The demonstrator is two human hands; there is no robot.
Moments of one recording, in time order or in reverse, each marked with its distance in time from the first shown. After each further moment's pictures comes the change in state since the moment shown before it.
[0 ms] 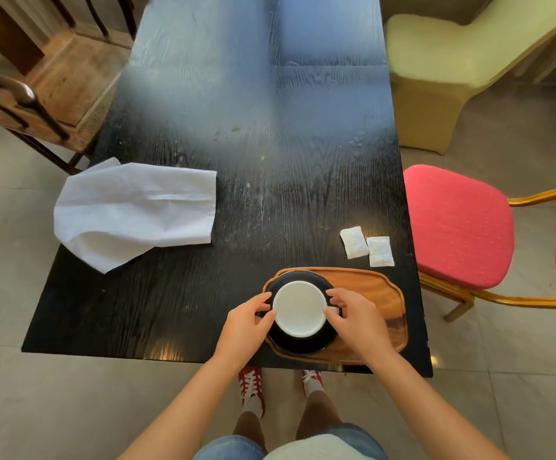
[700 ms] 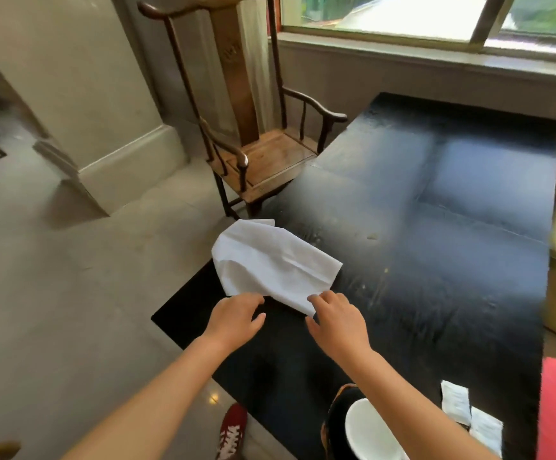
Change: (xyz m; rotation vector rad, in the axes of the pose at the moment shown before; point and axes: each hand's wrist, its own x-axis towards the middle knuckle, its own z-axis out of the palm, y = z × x) left_hand -0.021 -0.014 -0.175 0.495 0.521 0.007; right_hand 0.068 -0.219 0.021 -0.533 -0.124 -0.803
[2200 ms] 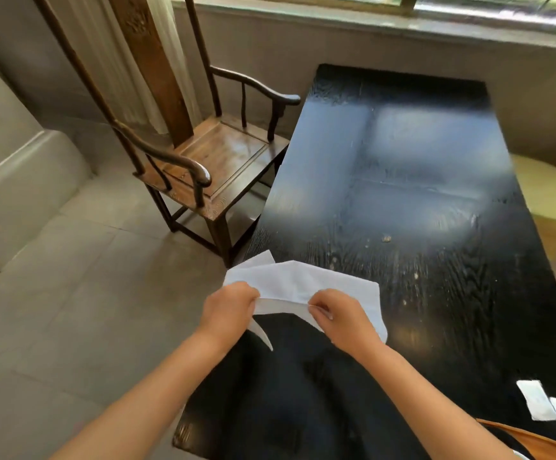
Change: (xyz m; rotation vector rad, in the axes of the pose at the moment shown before) left_hand 0.192 -0.157 -0.070 -0.105 -0.076 0.272; right_hand 0.180 -0.089 0.030 0.408 0.134 0.262
